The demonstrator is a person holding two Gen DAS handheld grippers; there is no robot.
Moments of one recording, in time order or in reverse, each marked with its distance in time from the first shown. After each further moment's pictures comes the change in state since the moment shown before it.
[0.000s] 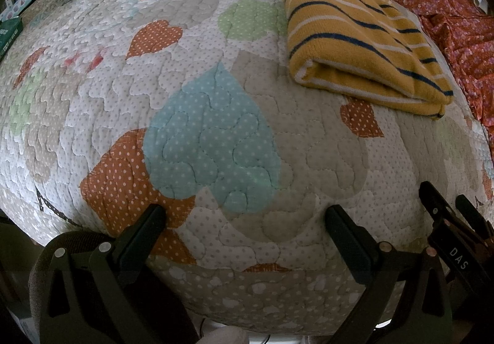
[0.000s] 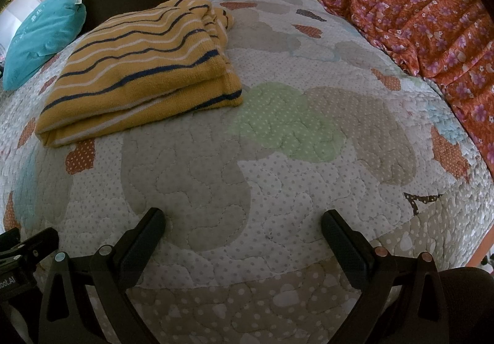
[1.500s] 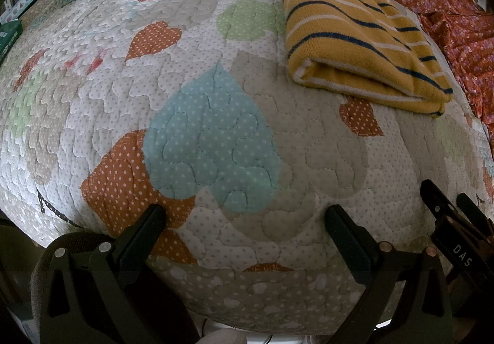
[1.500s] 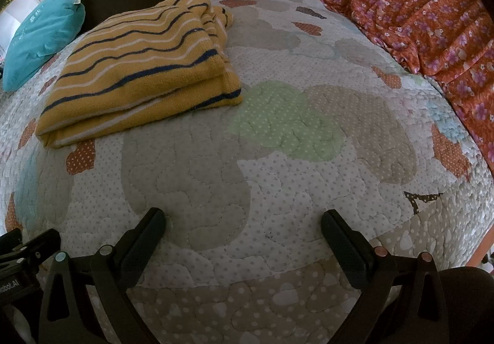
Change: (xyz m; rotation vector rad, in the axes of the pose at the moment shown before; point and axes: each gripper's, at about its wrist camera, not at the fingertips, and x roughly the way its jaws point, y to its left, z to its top) left arm 0.000 0.000 0.000 0.013 -0.002 0.002; right arm 0.001 0.000 0.000 0.002 0.009 0.005
